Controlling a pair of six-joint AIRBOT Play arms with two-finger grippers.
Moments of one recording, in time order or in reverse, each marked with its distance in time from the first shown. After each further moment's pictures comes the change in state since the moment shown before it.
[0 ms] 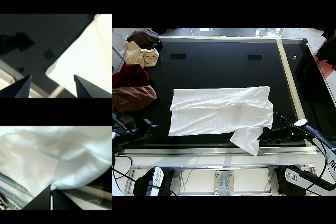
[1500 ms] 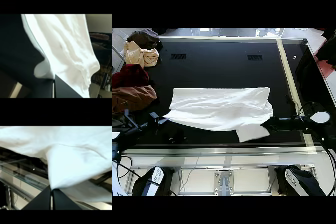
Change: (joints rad) left arm 0.001 -0.071 -0.068 -0.605 -0.005 0.436; right arm 0.018 0.391 0.204 0.013 0.169 0.106
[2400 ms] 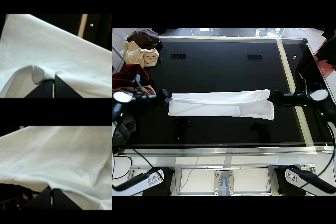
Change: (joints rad) left arm -0.421 -0.497 0.558 0.343 0.261 -0.113; right arm 0.044 -0.390 0.326 -0.067 -0.359 0.026
